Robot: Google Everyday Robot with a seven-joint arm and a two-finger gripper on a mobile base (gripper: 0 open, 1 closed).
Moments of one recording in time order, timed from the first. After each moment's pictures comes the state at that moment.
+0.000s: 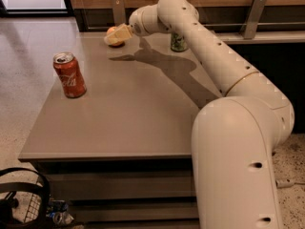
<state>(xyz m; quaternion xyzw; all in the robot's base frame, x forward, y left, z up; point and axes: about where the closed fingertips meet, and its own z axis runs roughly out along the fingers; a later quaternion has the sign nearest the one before) 0.874 0.089 0.891 -0.42 0.71 0.19 0.53</state>
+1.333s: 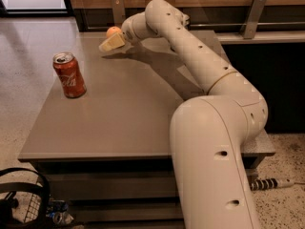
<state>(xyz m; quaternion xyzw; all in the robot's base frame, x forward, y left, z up) 0.892 0.121 0.850 -0.44 0.73 0.19 0.49</state>
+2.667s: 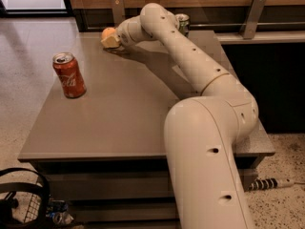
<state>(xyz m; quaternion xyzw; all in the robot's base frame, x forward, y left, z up) 0.893 0.142 0.835 -0.44 0.73 0.20 0.49</state>
